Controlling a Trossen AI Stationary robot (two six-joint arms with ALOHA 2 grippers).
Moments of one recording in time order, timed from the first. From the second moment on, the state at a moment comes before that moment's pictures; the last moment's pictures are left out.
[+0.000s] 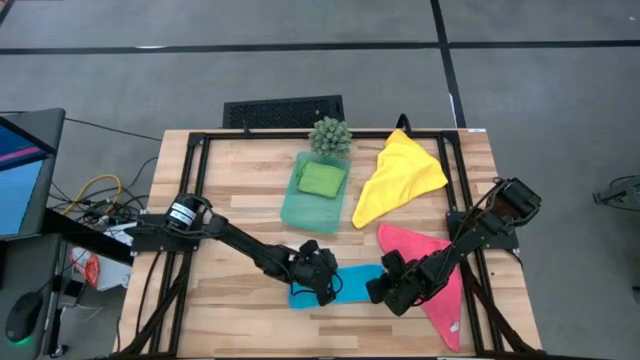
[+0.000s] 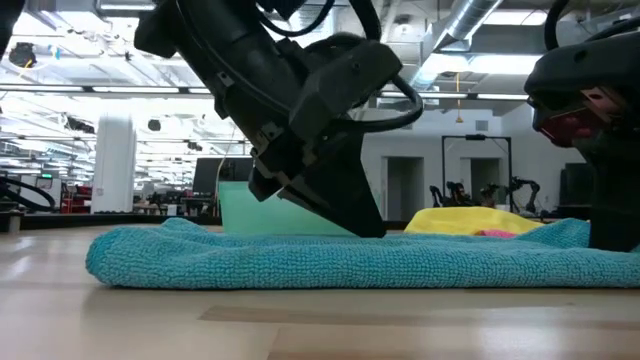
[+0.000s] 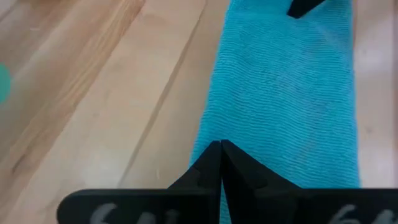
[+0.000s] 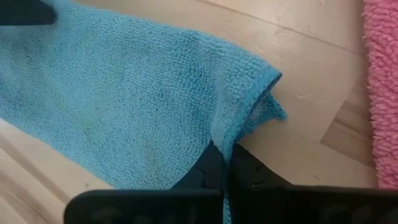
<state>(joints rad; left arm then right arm) -0.37 2.06 1.25 -0.06 -0.35 -0.65 0.70 1.72 0.84 -0.41 0.32 1.77</state>
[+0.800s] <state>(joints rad) -0.37 2.12 1.26 -0.06 -0.29 -0.64 0.69 1.70 0.97 -0.41 0.34 1.60</state>
